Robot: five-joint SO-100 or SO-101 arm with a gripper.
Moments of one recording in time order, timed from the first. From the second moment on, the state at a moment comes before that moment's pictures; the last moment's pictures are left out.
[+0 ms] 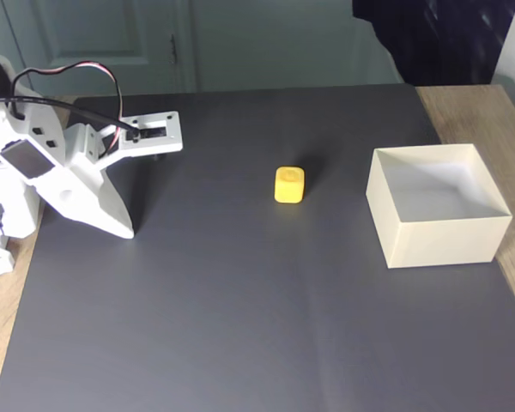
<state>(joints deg) 15.4 187.6 182.7 64.3 168.0</state>
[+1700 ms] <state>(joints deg) 16.8 102.9 118.6 35.1 169.6</state>
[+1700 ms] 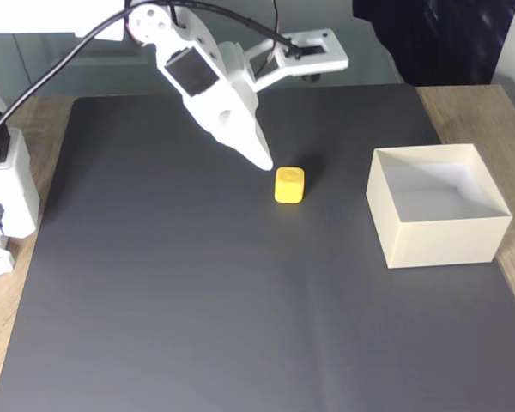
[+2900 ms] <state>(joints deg) 21.2 83.2 103.8 36.1 169.2</state>
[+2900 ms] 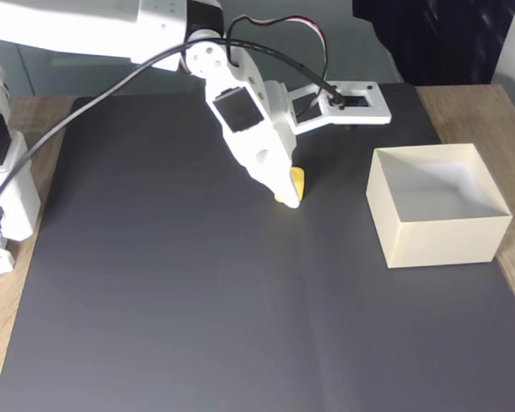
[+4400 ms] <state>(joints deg) 14.6 75.1 102.0 31.2 171.1</state>
